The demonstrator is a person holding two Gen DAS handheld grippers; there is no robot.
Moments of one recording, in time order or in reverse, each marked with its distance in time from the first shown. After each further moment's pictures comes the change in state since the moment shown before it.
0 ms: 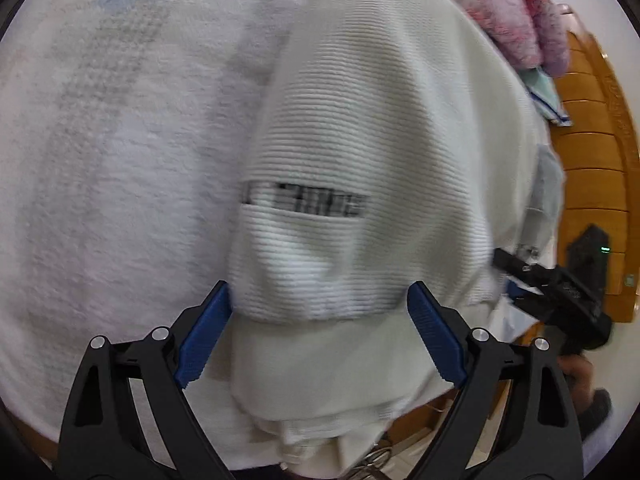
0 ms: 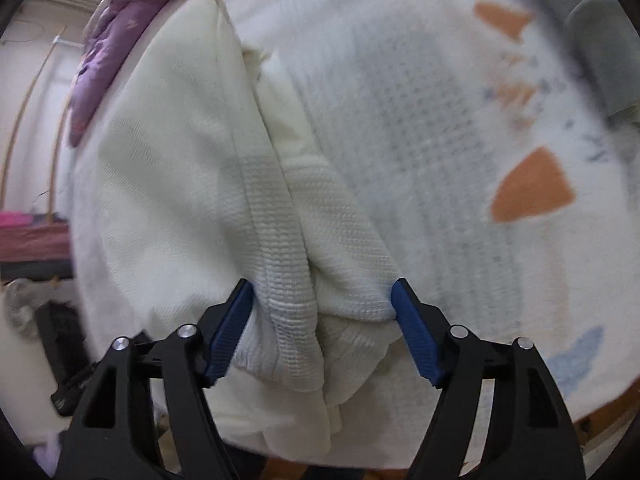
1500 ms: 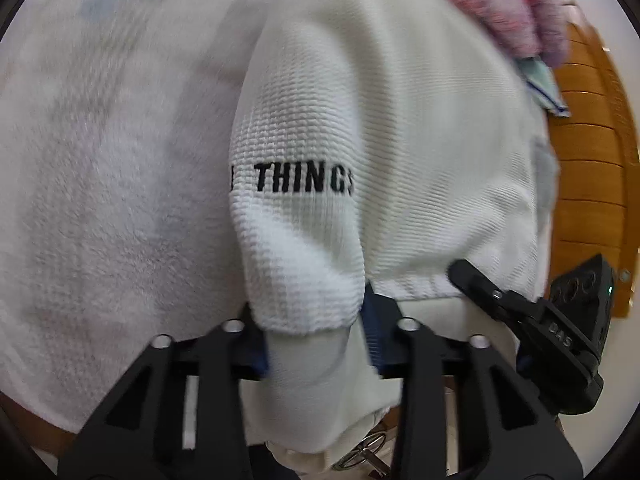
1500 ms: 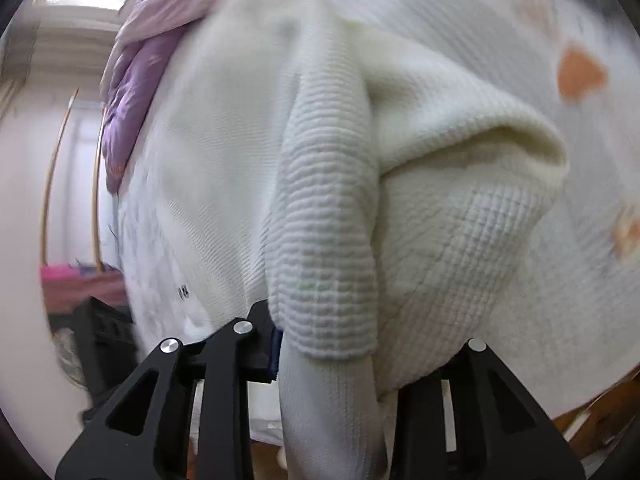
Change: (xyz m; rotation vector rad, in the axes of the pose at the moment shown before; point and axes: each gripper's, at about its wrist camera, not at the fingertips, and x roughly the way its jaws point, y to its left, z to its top) left arm -0.012 -0.025 -0.005 0.016 0.051 -0.012; right arm -0.014 0.049 -0.049 0.154 -0.133 0.140
